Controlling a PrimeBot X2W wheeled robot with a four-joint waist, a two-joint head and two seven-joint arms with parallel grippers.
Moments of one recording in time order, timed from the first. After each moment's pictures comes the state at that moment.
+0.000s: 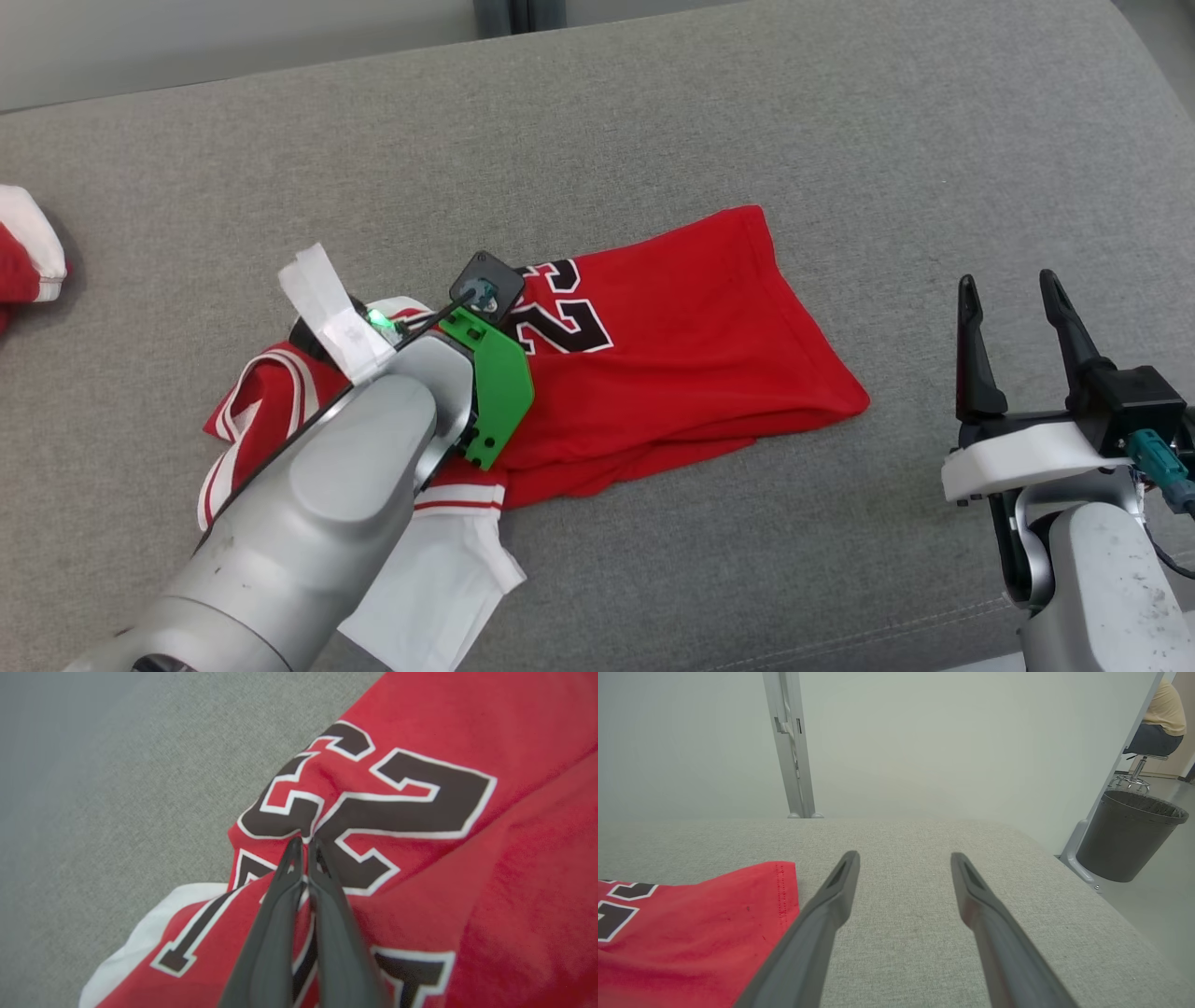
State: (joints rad) left arm -0.85 0.15 -0.91 0.84 -0.45 -0.06 0.24; right arm -0.22 -0.05 -0.12 0.19 -0.01 0.13 -0.26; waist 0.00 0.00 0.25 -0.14
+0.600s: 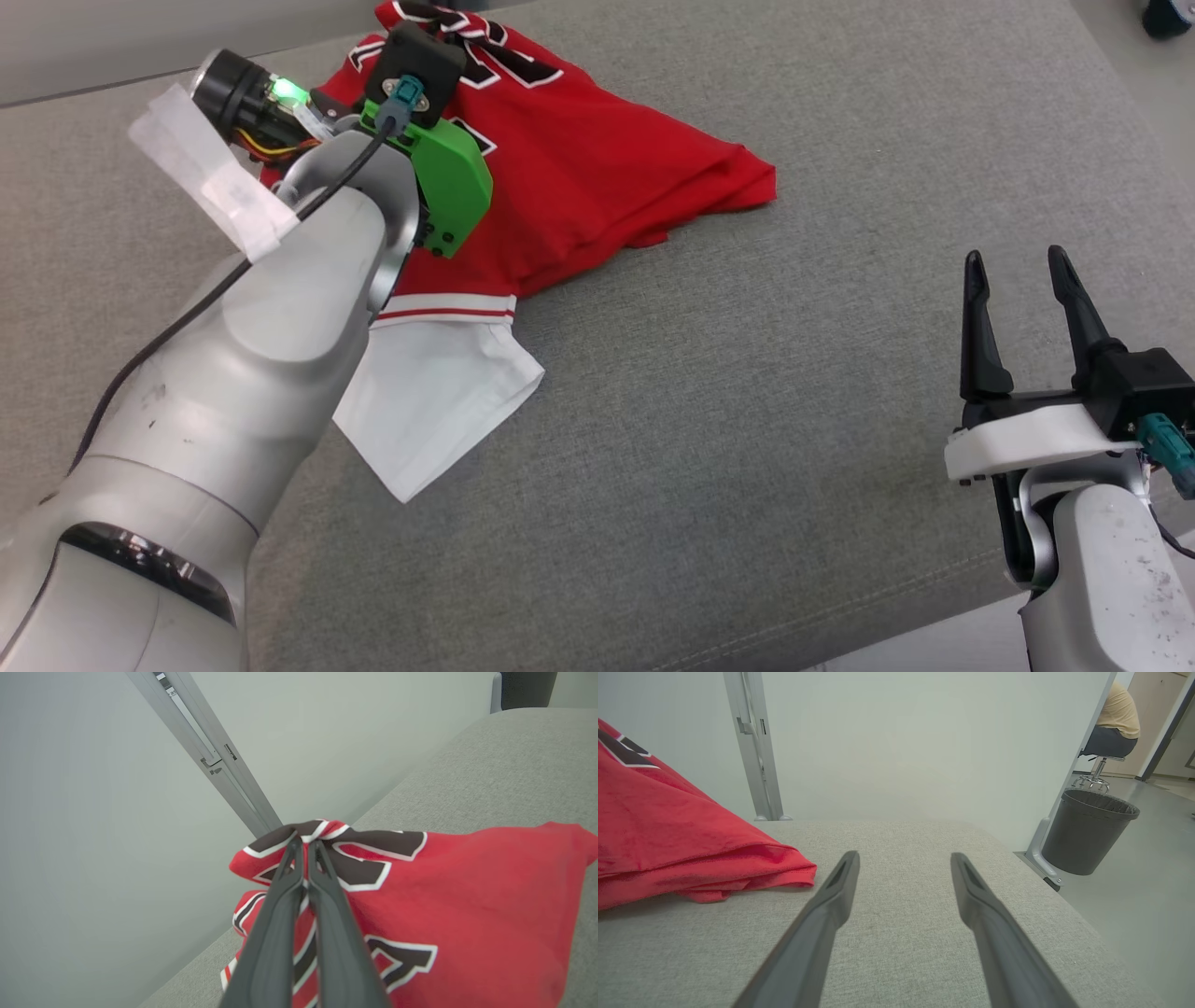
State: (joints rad) left arm -1.13 0.16 -0.85 0.91 -0.37 0.07 -0.06; right arm -0.24 -0.05 -0.12 0.17 -0.01 0.13 -0.26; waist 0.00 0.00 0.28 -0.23
